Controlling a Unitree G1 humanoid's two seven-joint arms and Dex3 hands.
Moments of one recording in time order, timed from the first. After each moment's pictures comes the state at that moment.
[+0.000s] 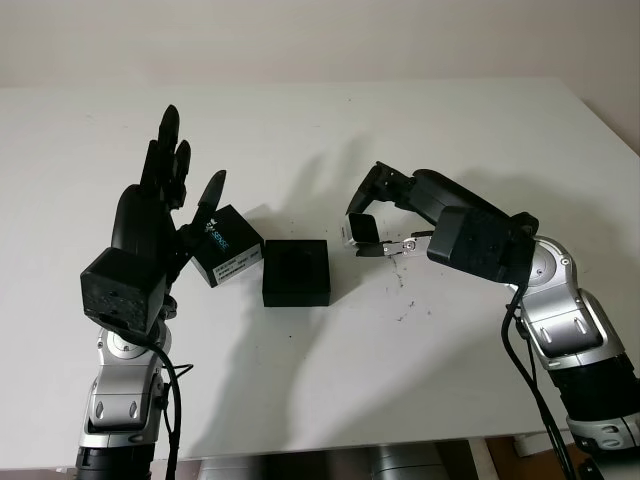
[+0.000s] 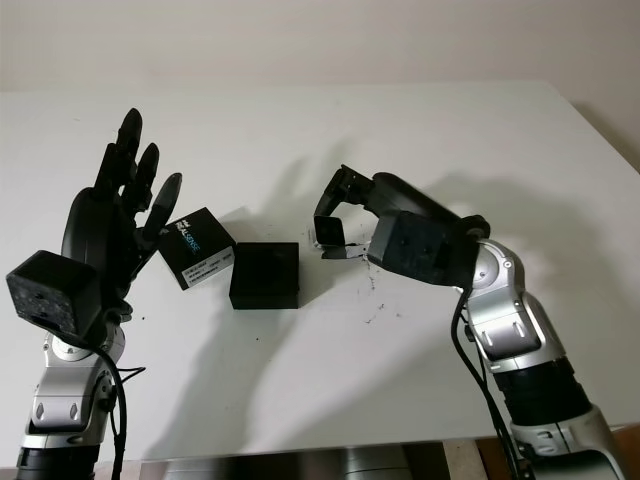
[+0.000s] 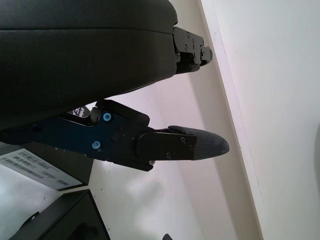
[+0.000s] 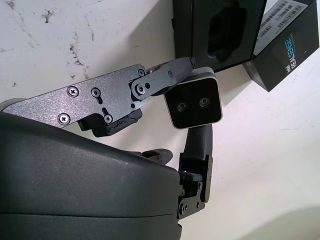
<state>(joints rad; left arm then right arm) -0.18 0.17 0.12 -0.15 0.09 0.02 0.04 -0.48 -0.48 0.17 -0.04 -0.30 0.22 0.44</state>
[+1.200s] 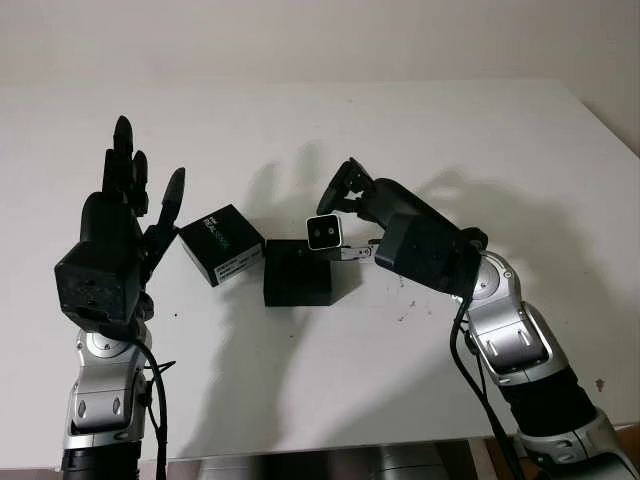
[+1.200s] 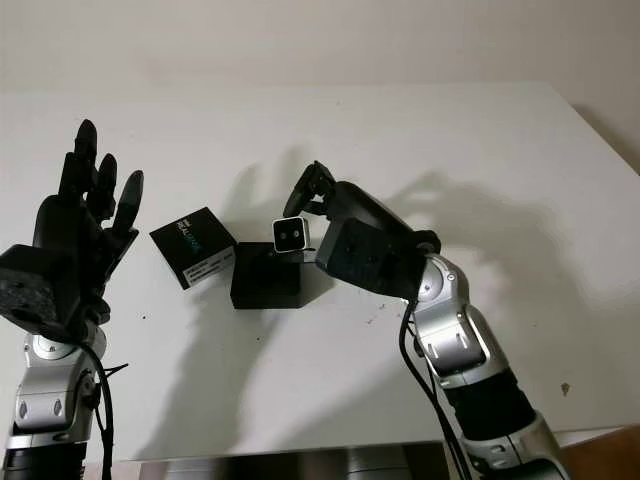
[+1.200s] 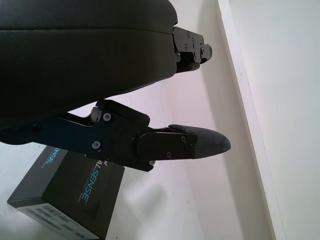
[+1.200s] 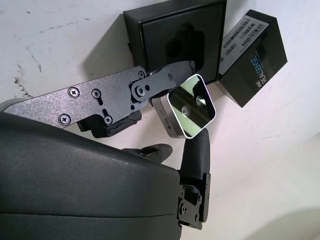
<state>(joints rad) -0.18 0.19 0.23 -0.12 0.08 0.07 0.10 -0.46 -0.34 0.26 -0.06 -0.35 0.28 0.37</state>
